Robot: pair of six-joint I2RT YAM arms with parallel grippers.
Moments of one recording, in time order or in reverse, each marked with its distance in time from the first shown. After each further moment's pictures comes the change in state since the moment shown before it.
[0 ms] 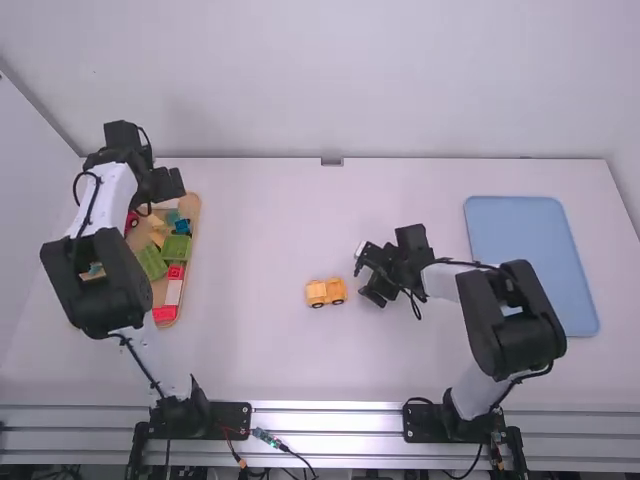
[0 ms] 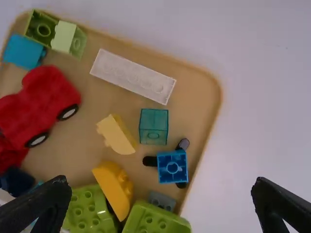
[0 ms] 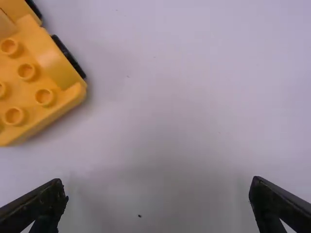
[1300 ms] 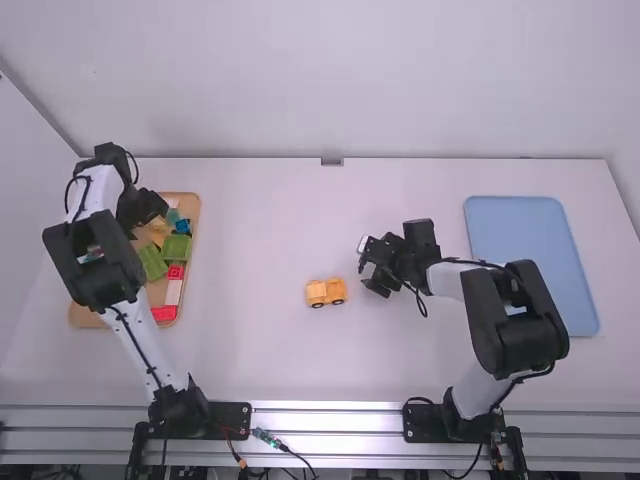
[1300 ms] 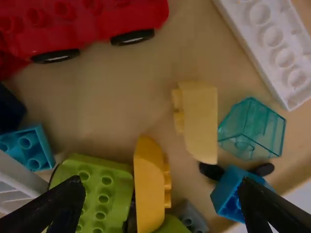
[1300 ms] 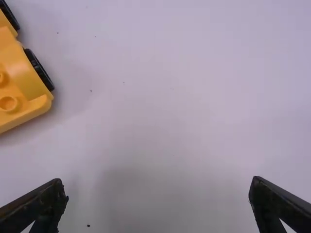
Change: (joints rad) left arm 0.116 0.266 0.204 -0.238 -0.014 -0.358; right arm -0.039 0.000 -0.002 0.113 -0.043 -0.131
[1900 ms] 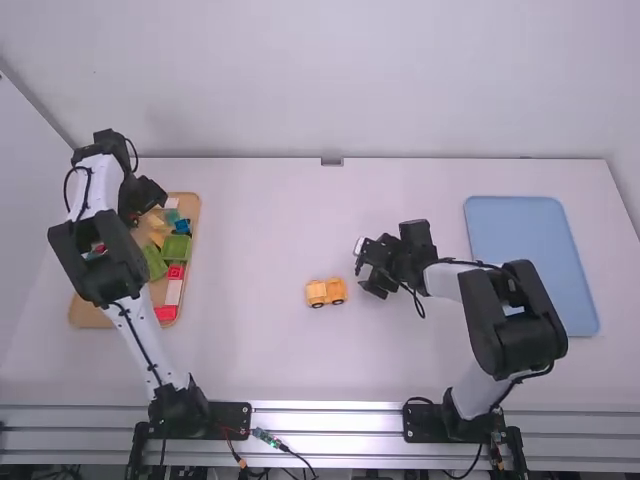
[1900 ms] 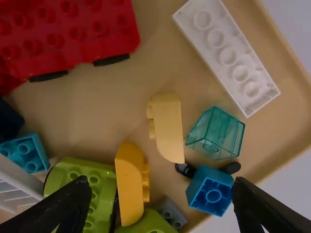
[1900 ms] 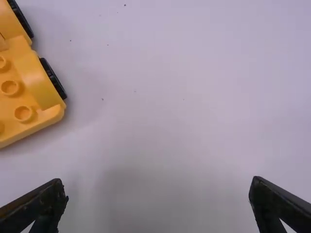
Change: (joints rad) left arm -0.024 0.027 0.125 -0.067 0.003 -0.001; right arm 0.017 0.000 0.000 0.000 -0.001 -0.002
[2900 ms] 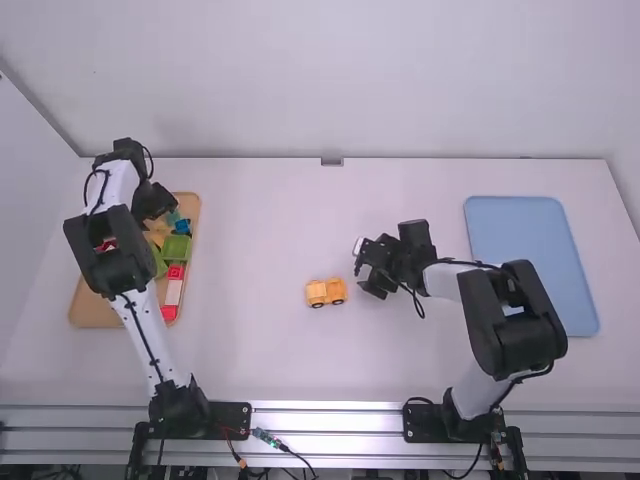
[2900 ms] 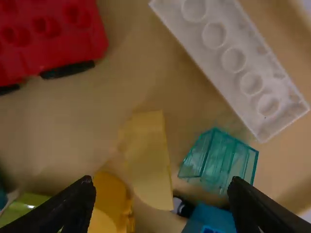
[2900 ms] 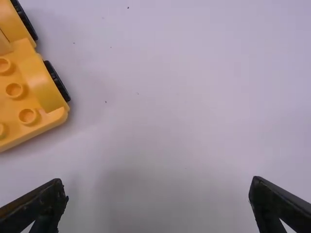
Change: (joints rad) left arm -0.026 0.092 -0.007 0.092 -0.037 0.003; right arm 0.011 0.000 0.000 0.000 -0.003 0.003
